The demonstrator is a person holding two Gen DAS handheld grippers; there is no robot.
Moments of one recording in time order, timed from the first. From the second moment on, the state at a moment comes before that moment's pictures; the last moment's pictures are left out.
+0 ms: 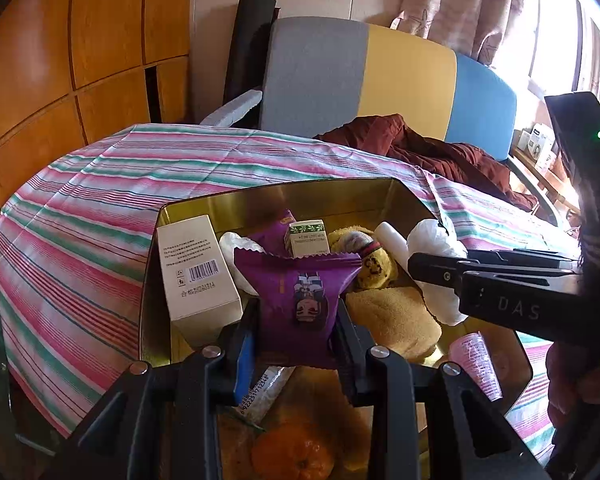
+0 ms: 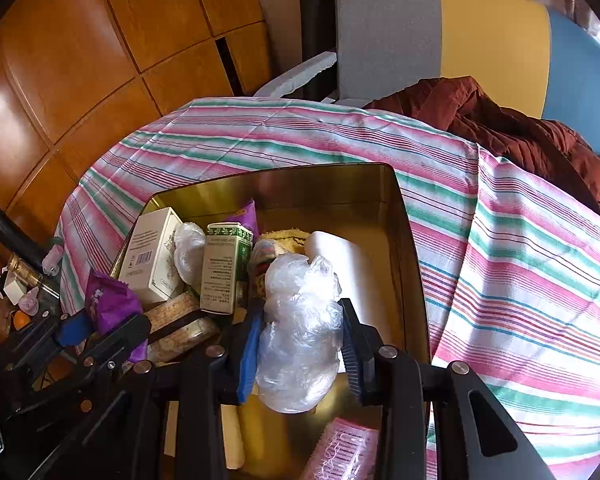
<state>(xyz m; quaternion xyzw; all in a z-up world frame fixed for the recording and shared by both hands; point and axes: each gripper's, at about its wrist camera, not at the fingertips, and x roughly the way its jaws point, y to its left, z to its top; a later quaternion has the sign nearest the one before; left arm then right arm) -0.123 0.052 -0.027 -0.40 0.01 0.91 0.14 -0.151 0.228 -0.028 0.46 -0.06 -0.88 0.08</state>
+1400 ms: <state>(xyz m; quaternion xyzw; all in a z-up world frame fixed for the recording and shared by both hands) -0.052 0.036 0.010 -0.35 0.03 0.93 0.05 -0.049 0.224 0.003 0.38 0.01 -0.93 0.00</state>
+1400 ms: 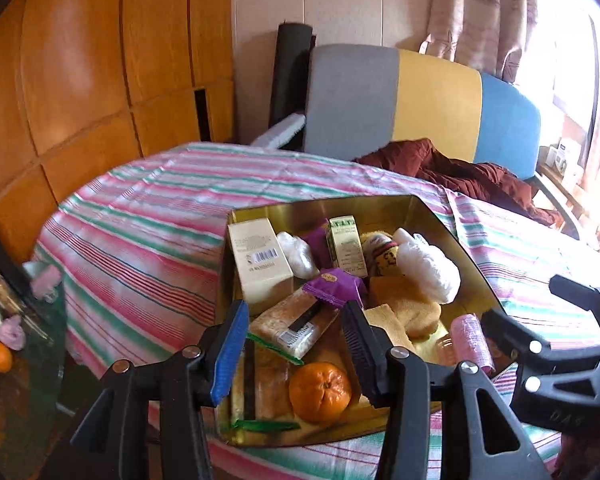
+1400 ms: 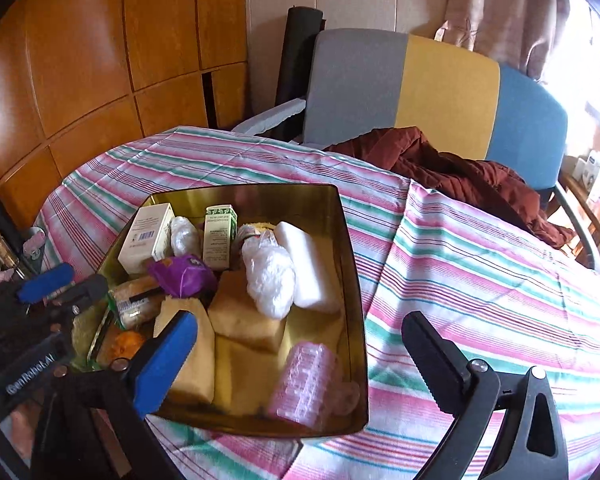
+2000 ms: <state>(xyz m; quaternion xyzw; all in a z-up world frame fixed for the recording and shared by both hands) -0.009 0.046 0.005 -0.37 0.02 0.93 0.05 0.007 0.234 -0.003 0.36 -0.02 -0.93 -0.03</state>
